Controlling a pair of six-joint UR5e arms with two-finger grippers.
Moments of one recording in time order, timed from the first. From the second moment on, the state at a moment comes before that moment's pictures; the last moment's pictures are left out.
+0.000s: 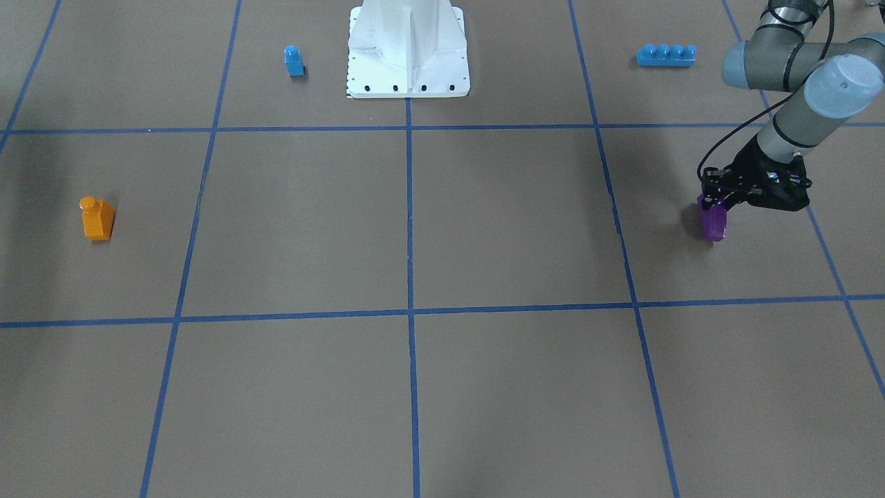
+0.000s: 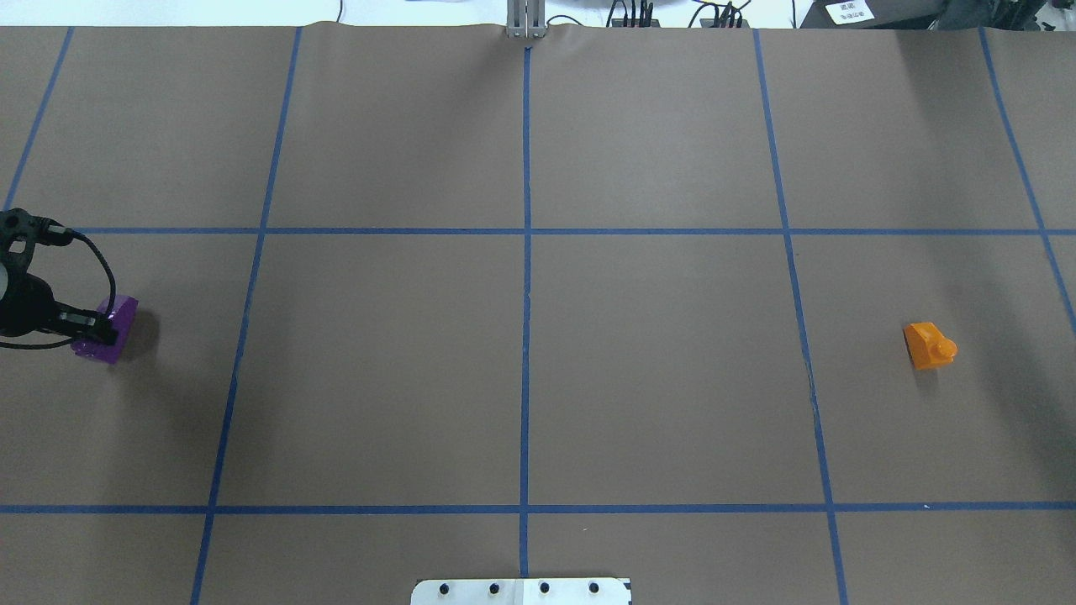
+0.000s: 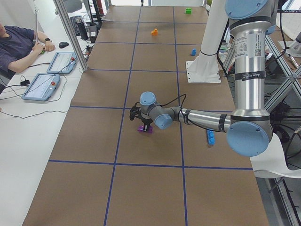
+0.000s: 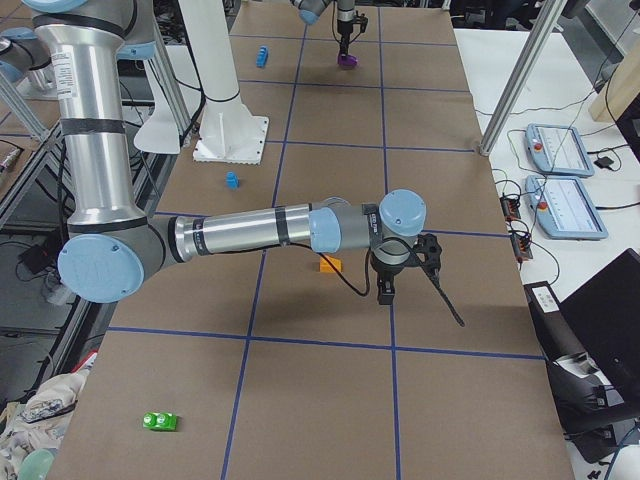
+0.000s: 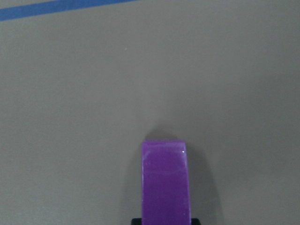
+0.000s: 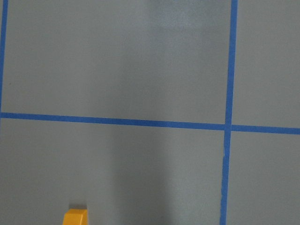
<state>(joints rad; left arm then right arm) -0.90 -1.49 -1.73 -2.15 -2.16 -0.73 1.49 -1.49 1.66 -1.61 2.43 0.12</state>
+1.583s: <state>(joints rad) -0.55 -2.49 -1.30 -1.81 -1.84 -0.79 1.40 -1.50 1.69 -1.55 2.44 0.19</state>
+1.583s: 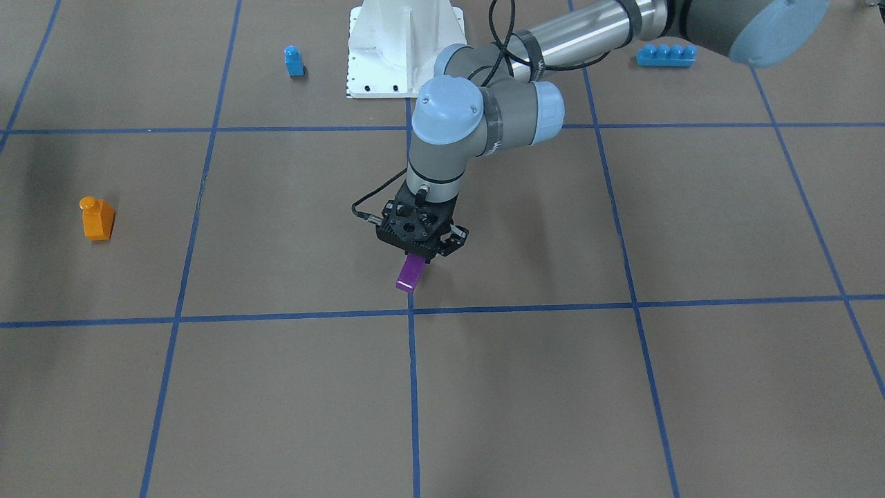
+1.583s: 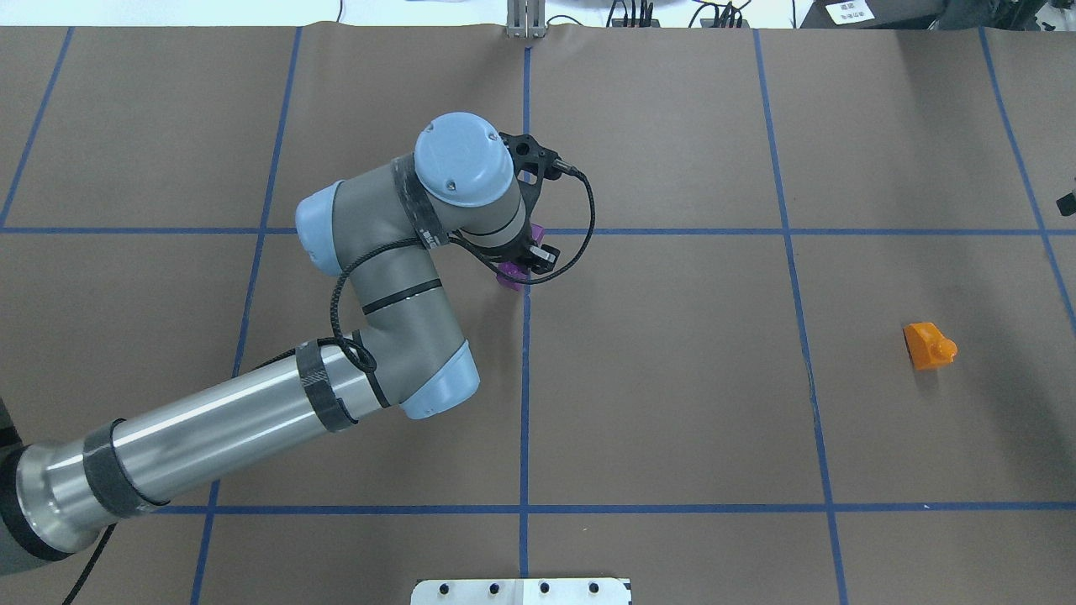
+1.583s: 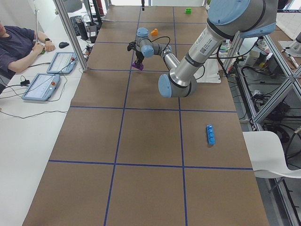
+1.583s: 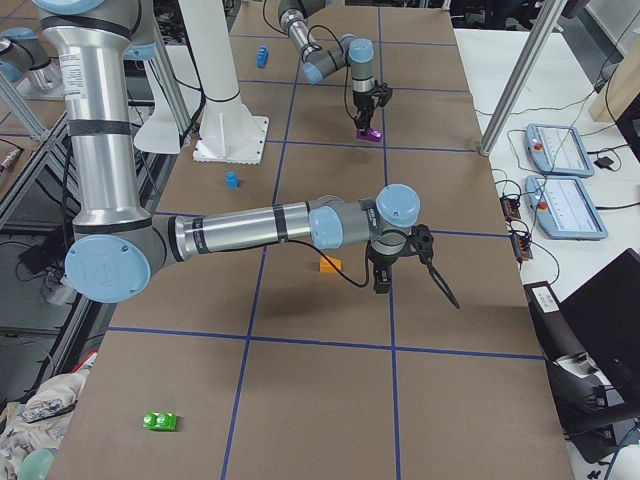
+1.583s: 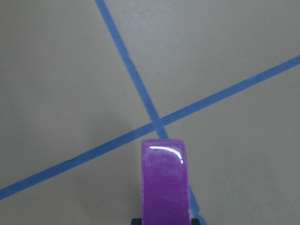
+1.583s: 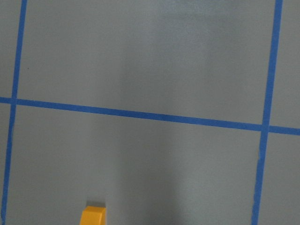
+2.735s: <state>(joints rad) -0.59 -2.52 -1.26 -1.85 -1.82 -0.78 1.02 -1.55 1.81 -1.22 2.20 0.80</state>
